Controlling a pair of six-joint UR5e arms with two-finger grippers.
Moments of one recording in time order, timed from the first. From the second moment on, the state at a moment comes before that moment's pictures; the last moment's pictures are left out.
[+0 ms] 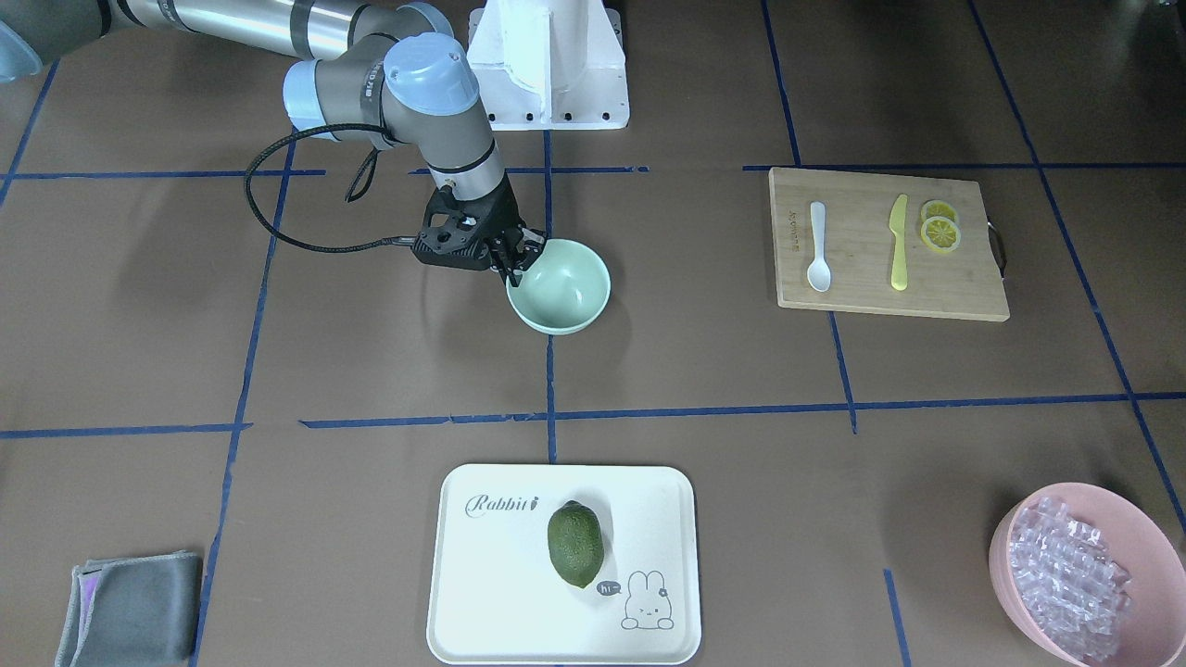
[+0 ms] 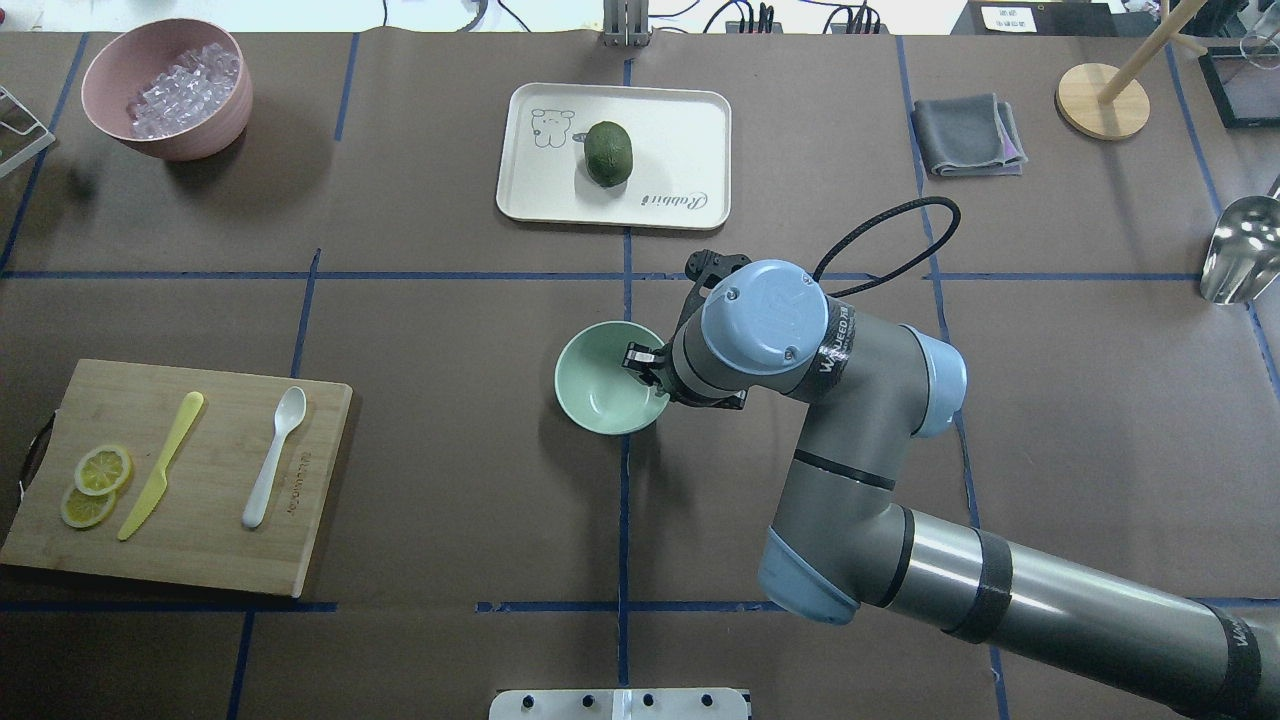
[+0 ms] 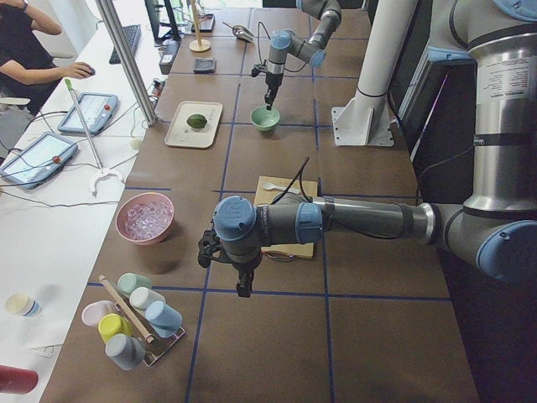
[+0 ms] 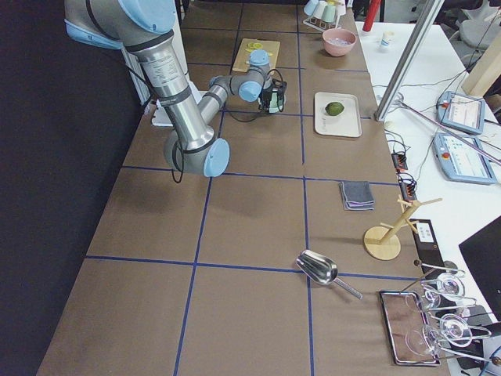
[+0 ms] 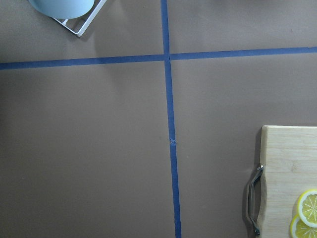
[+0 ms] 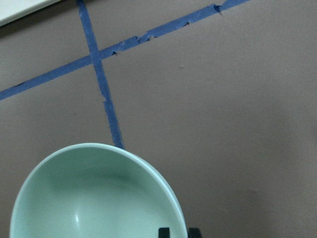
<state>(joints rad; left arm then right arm) -1.61 -1.48 -1.73 -1.42 -2.42 0.15 0.47 -0.94 1.65 -1.34 1.79 1.60</state>
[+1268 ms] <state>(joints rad) -1.36 -1.49 -2.07 -1.41 -2.34 -0.30 0.50 -0.94 1.79 -1.56 1.80 1.58</state>
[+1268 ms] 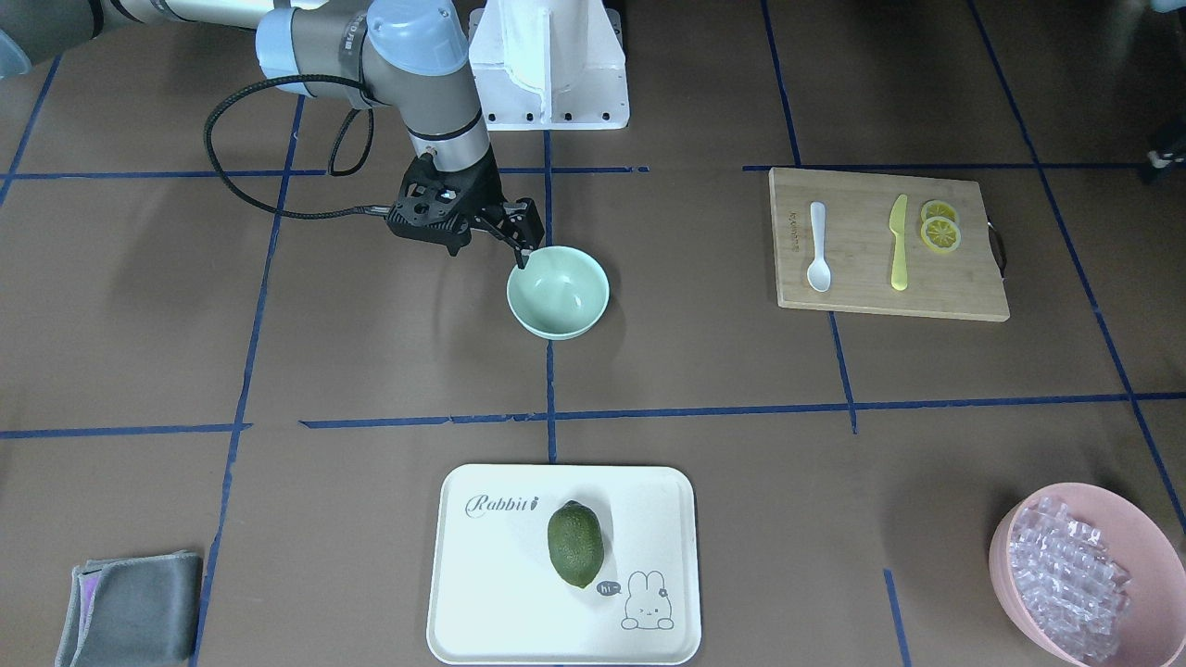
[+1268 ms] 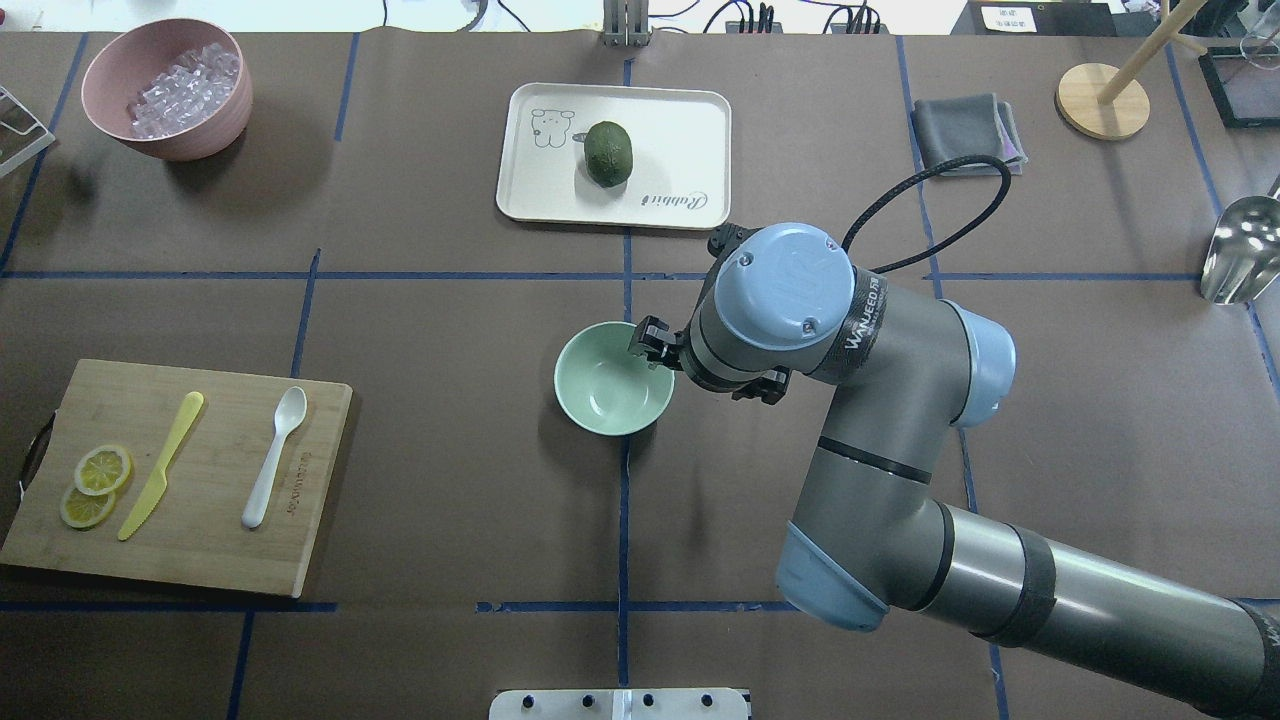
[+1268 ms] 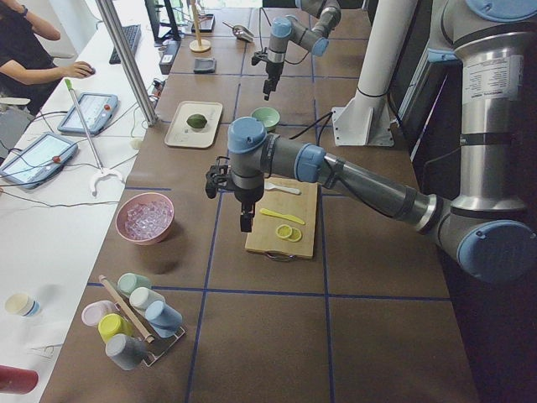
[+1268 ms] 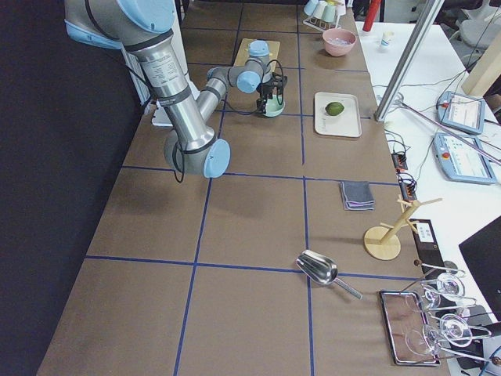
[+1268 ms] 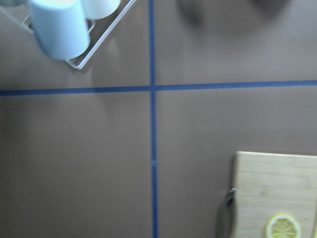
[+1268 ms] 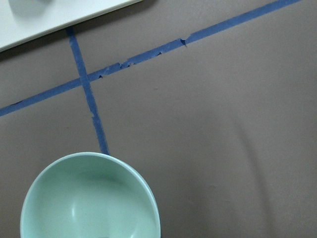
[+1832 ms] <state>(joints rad) -1.02 -1.55 -2.14 -1.58 -2.27 -0.78 0.67 -0.98 1.85 -1.68 1.95 1.28</state>
